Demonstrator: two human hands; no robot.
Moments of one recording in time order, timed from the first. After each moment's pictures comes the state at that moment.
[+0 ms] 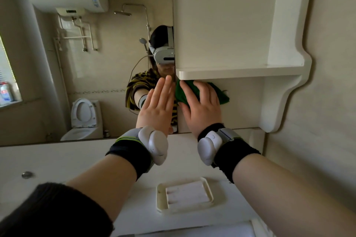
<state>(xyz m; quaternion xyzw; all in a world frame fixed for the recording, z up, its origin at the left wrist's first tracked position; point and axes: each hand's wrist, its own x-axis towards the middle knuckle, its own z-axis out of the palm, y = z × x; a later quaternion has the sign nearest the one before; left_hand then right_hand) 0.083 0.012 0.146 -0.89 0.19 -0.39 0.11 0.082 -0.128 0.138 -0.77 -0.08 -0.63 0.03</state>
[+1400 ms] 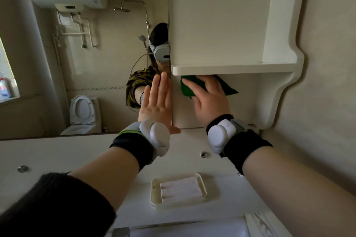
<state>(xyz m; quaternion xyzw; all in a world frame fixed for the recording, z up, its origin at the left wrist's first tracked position) 0.084 -0.003 0.143 -0.92 0.17 -0.34 0.06 0.065 -0.157 0.153 -0.79 -0.15 -0.58 0.13</state>
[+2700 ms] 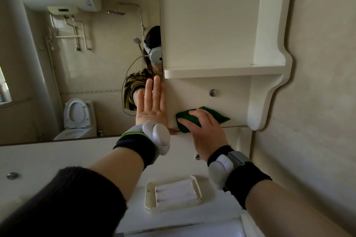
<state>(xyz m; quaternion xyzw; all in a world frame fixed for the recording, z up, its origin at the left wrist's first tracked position) 0.080 -0.017 0.145 -0.94 0.14 -0.30 0.00 0.056 -0.170 0.080 -0.83 -0.15 -0.54 0.04</state>
